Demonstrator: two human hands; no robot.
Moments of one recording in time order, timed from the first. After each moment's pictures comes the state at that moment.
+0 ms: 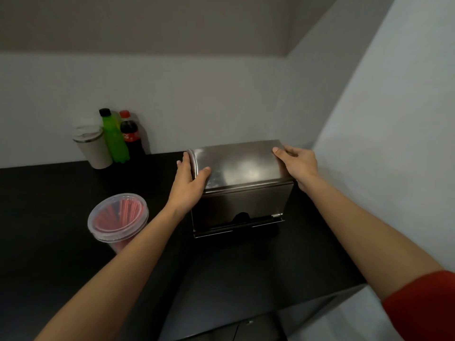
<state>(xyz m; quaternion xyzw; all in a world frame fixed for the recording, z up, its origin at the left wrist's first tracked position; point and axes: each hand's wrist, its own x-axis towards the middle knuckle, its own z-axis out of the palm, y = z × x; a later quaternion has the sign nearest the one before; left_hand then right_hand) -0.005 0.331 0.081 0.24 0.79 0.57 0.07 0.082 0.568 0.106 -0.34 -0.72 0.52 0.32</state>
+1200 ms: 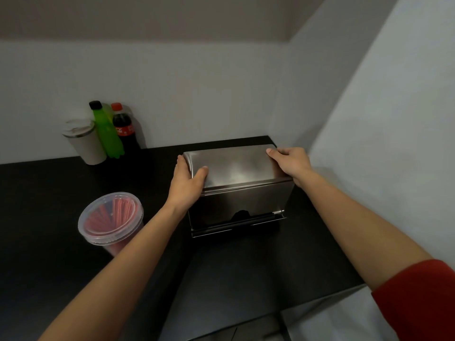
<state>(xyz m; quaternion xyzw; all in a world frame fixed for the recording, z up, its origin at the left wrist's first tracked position) -0.019 0.341 0.069 0.18 0.79 0.57 0.10 0.062 0.584 0.085 -0.37 -0.77 0.48 0.20</state>
